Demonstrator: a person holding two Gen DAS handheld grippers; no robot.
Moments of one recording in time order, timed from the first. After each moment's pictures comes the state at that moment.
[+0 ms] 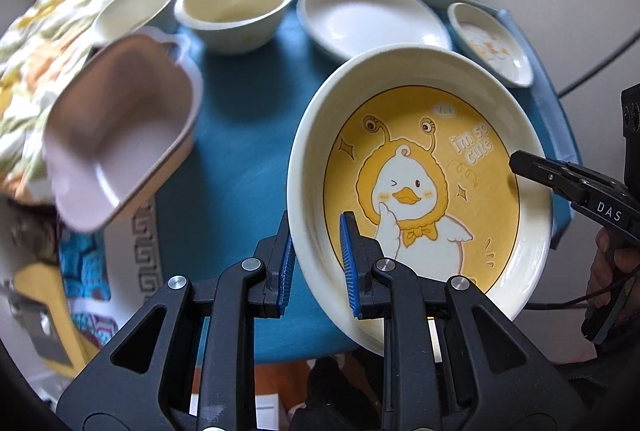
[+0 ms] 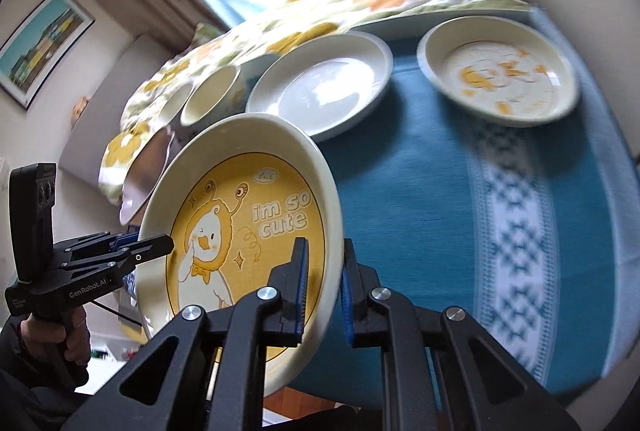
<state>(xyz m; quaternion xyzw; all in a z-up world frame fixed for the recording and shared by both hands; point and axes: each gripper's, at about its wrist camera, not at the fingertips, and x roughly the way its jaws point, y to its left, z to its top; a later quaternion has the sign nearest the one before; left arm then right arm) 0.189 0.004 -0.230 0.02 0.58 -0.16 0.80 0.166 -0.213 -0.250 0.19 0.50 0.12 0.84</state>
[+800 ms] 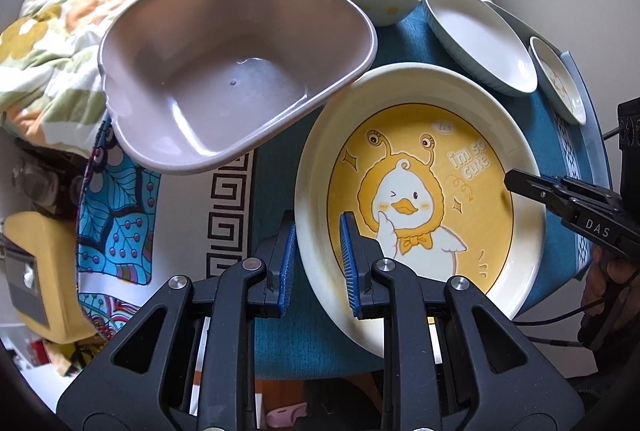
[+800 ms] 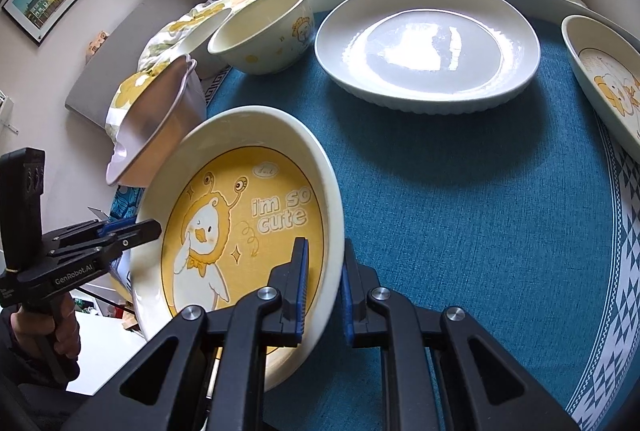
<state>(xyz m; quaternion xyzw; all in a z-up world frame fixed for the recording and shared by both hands) 0.203 0.084 -0.279 -0.03 0.57 -0.10 0.81 0.205 -0.130 -0.293 0.13 0.54 0.18 0.81</state>
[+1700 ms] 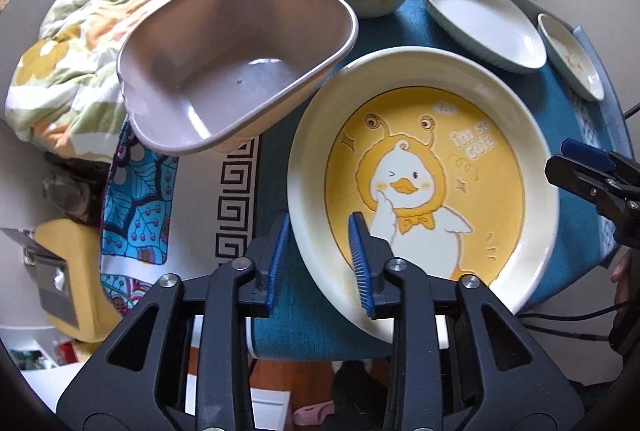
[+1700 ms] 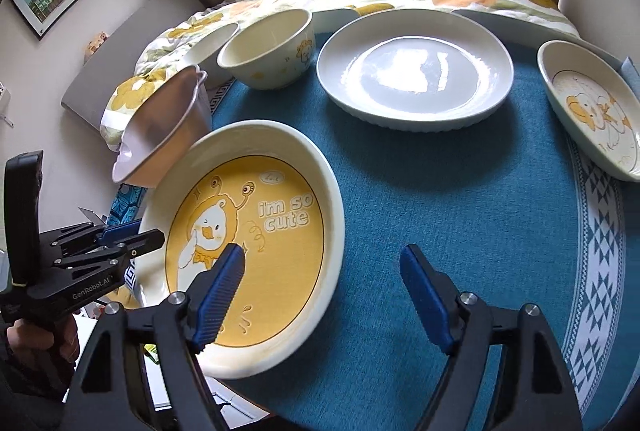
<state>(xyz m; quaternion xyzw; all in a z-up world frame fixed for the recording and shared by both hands) 0.184 0.066 -0.266 0.02 0.57 -0.06 0.82 0.187 -0.135 -0.269 0.11 0.51 0.16 0.84</state>
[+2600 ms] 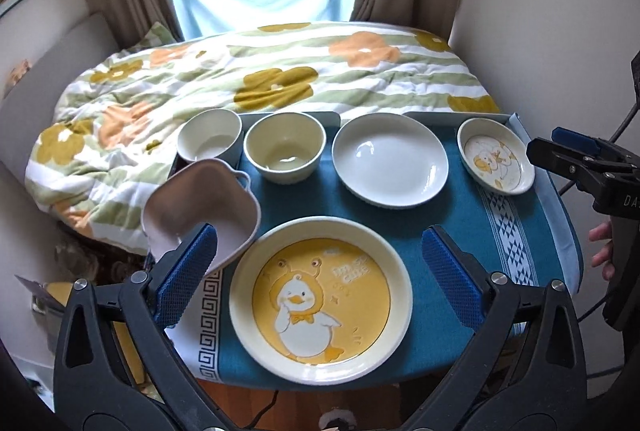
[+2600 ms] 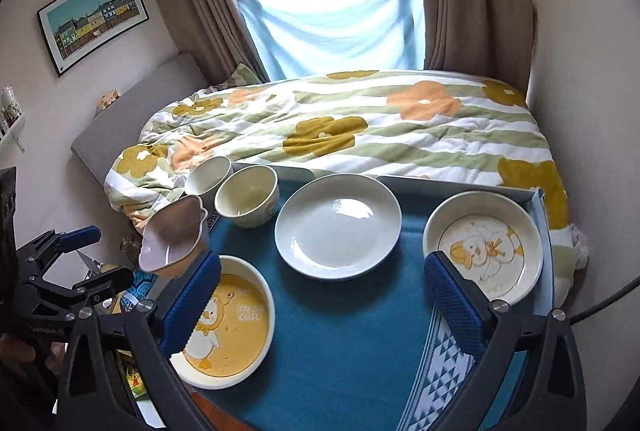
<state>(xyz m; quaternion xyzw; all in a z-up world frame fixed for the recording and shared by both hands) 0.186 -0.035 -0.110 0.04 0.43 -0.07 0.90 0.195 -0.237 -0.134 0.08 0.38 0.14 0.91</state>
